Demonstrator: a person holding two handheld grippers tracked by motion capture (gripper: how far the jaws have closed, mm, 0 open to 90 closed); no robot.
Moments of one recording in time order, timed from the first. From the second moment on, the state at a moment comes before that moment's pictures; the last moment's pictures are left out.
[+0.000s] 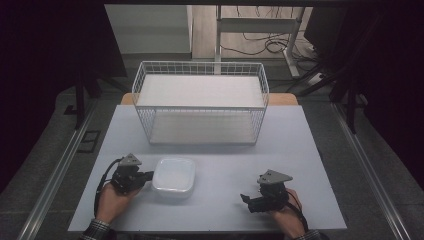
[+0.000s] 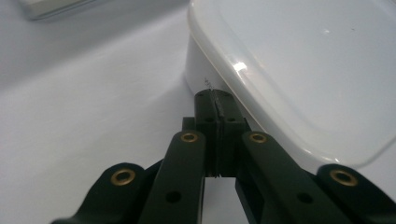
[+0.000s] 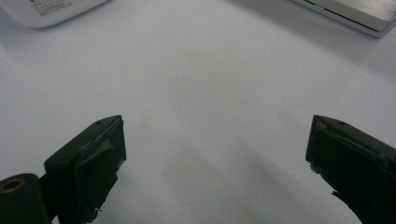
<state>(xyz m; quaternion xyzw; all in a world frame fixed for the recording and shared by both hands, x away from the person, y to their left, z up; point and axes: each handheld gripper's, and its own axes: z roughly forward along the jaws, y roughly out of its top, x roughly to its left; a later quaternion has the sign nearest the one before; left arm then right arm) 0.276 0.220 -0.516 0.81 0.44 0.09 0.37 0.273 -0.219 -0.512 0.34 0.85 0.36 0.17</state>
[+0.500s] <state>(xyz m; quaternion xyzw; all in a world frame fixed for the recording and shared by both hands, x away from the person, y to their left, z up) 0.276 0.172 -0.513 0.84 0.39 0.07 0.38 0.273 -0.219 -0.512 0.34 0.86 0.36 0.17</state>
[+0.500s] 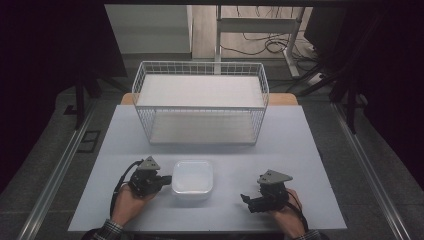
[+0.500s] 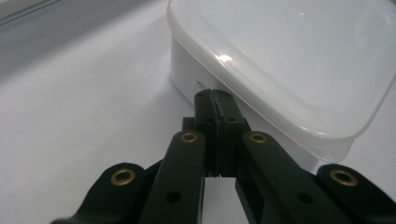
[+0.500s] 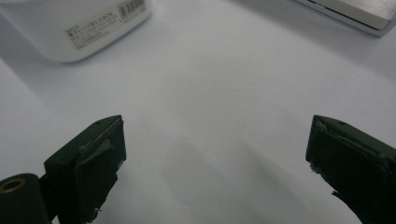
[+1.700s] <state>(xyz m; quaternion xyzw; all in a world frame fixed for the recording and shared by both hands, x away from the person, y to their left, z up) 0.248 0.182 -0.513 0.81 0.36 0.15 0.43 0.275 -0.224 -0.511 0.35 0.84 0.40 0.14</state>
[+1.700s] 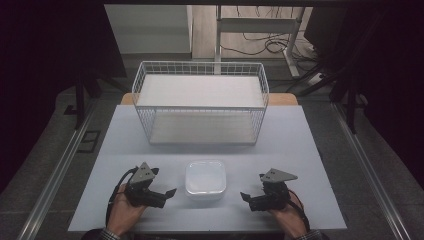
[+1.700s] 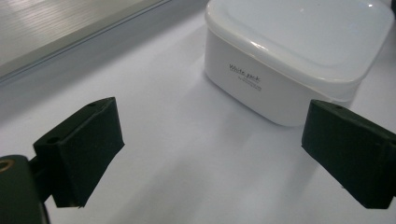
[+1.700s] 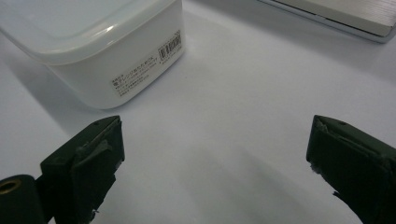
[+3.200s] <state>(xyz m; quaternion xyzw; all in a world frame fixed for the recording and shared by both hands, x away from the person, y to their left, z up) 0.297 0.123 -0.511 0.82 0.36 0.01 0.45 0.323 -0.138 -0.491 0.31 0.86 0.40 0.02</state>
